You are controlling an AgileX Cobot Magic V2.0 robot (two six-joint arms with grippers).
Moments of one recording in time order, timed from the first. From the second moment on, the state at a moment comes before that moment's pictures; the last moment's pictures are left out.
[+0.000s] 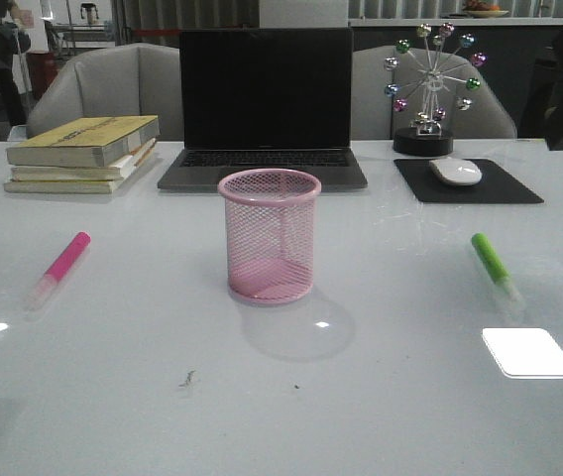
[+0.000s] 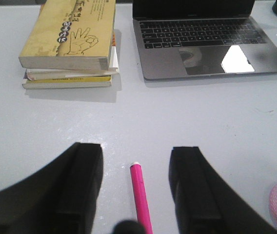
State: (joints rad) left arm -0.21 1.35 -0.89 -0.07 0.08 -0.01; right arm 0.09 1.31 -0.85 0.21 0.43 -0.09
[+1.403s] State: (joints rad) left arm -0.21 1.36 -0.90 -0.07 0.13 -0.01; right arm 0.06 1.96 -1.24 0.20 0.58 -0.07
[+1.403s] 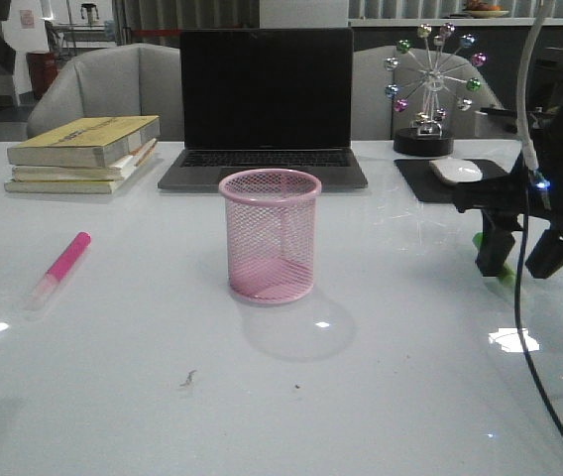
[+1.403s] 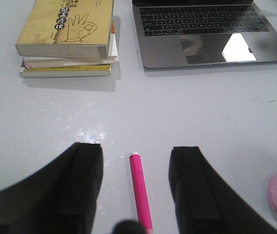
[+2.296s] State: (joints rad) left arm -0.21 1.36 -0.90 -0.07 0.13 -0.01; right arm 0.17 1.69 -1.22 0.21 0.37 -0.06
